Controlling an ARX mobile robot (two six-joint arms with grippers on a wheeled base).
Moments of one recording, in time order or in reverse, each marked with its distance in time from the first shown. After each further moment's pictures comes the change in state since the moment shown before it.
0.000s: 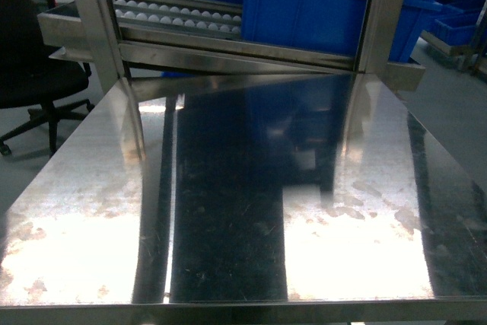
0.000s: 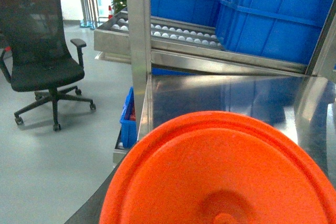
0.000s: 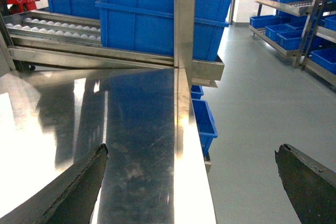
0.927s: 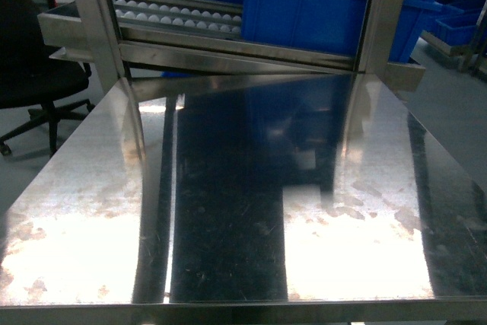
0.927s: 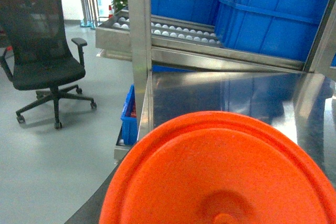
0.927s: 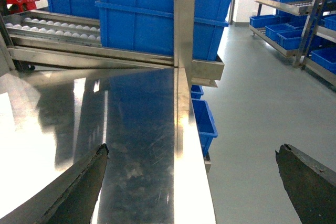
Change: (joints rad) left arm 0.000 -0.309 0.000 -0.322 0.000 0.003; right arm 0.000 0.000 0.000 0.000 0.000 0.000
